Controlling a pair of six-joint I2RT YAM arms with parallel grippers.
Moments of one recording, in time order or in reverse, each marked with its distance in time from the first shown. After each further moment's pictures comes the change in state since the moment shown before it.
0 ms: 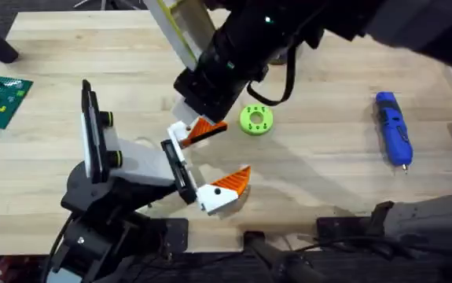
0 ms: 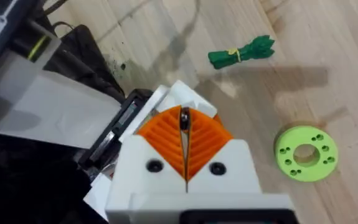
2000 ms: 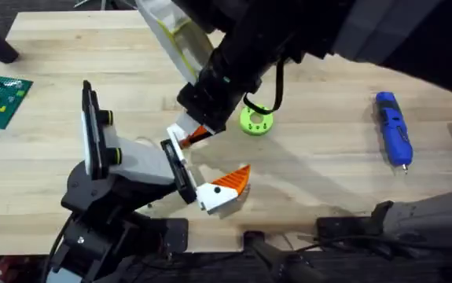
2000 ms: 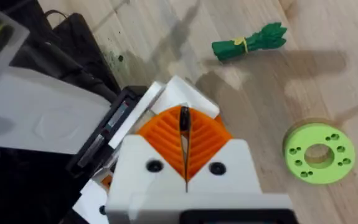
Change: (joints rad) left arm 0.000 0.001 0.000 -0.001 -0.003 -0.025; right arm -0.002 0.023 -0.072 0.032 -0.028 0.000
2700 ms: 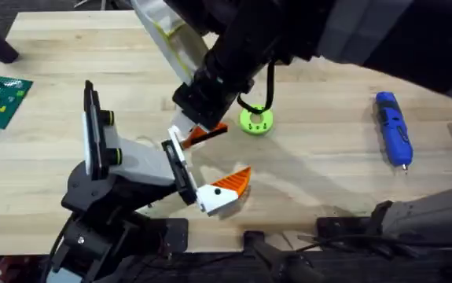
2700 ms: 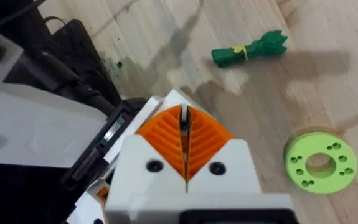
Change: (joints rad) left arm 0.000 -0.001 0.000 0.000 0.008 -0.004; right arm -0.001 0.027 0.000 0.031 -0.005 0.001
